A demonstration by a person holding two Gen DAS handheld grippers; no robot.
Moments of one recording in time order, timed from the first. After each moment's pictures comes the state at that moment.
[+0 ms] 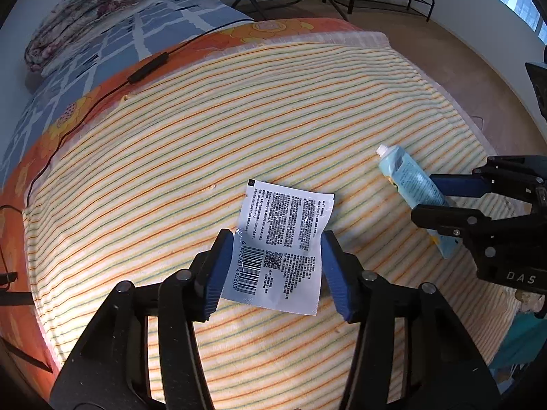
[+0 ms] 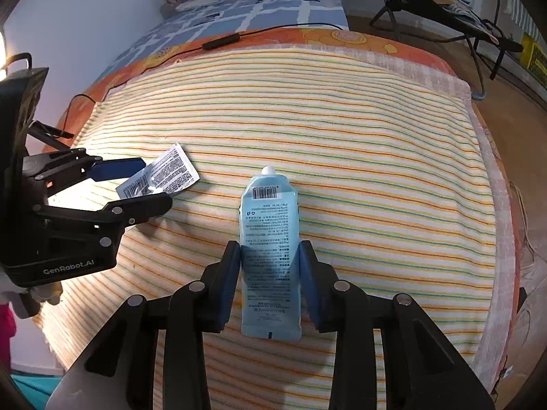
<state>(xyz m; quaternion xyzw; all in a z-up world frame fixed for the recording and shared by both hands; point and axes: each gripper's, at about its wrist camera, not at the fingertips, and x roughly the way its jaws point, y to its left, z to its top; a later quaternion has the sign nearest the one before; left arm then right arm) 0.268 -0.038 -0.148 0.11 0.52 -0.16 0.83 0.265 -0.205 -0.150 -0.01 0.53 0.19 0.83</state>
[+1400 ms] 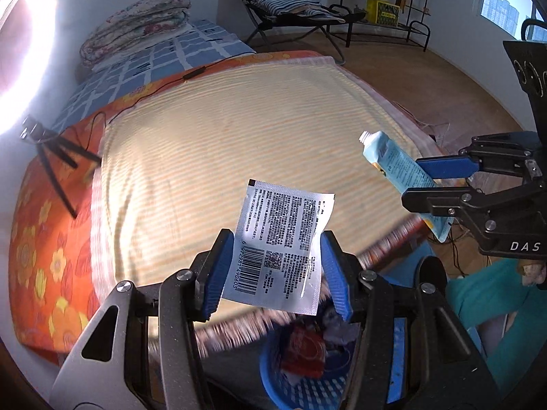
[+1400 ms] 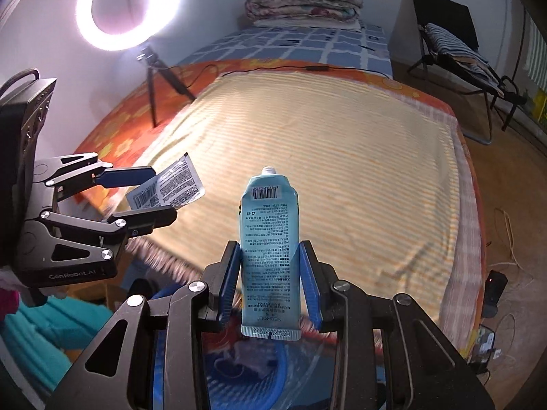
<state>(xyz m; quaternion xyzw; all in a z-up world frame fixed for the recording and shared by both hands) -0.008 -0.022 -0.051 0.08 0.46 -0.13 0.88 0.030 -0.192 -0.049 -0.08 0.46 0.28 0.84</state>
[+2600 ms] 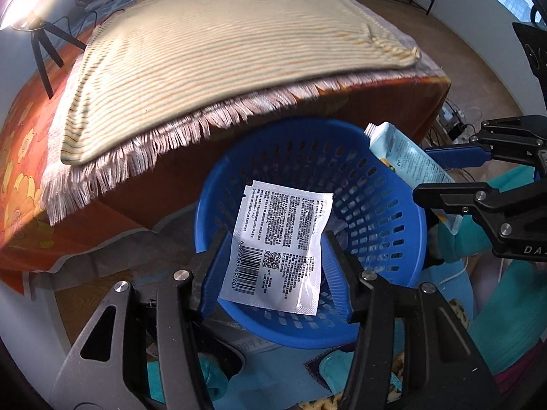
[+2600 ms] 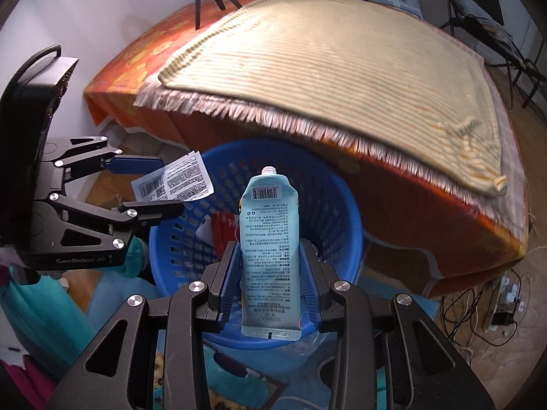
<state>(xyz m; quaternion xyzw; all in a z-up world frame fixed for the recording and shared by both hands) -0.127 -0.030 -0.153 0.06 0.55 -0.13 0.82 -0.092 -0.191 -0.139 -0.11 0.54 0.30 0.78</state>
